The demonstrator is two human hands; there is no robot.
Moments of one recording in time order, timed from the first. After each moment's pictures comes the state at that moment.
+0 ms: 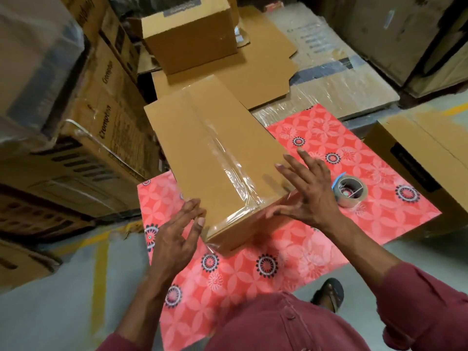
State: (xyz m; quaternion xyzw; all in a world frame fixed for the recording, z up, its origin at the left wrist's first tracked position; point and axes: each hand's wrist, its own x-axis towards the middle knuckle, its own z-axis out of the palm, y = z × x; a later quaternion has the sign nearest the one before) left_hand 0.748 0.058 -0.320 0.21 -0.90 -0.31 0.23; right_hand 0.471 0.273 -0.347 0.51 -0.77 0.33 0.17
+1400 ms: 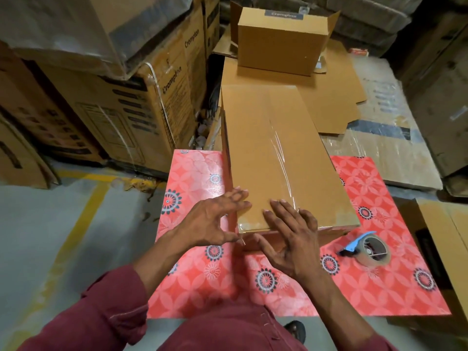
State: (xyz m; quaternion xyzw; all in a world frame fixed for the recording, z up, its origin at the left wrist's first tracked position) left_hand 0.763 0.034 -0.336 0.15 -0.92 -0.33 0.17; right_hand 0.579 0.221 -0.343 0.61 -0.74 0.26 0.11
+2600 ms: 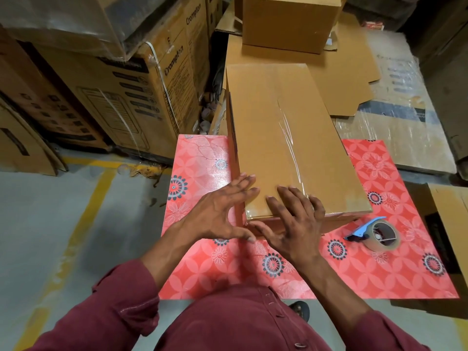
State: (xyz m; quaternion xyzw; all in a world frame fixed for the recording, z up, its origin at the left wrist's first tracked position) left_hand 0.767 0.044 -0.344 0.13 -0.93 -0.31 0.17; right_hand 0.592 0.209 -0.357 0.58 -0.75 0.27 0.19
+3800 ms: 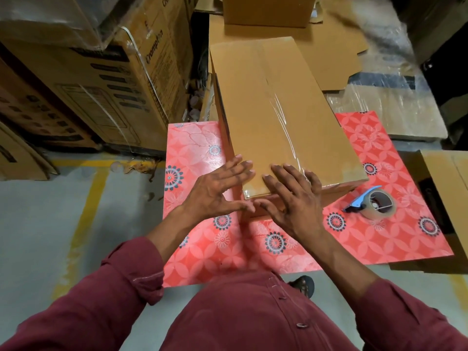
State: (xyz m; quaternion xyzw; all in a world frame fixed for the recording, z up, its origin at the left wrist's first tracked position) left_hand 0.765 0.039 -0.359 0.08 -0.92 -0.27 0.27; right_hand 0.592 0.219 -0.358 0.59 -0.76 0.23 0.16
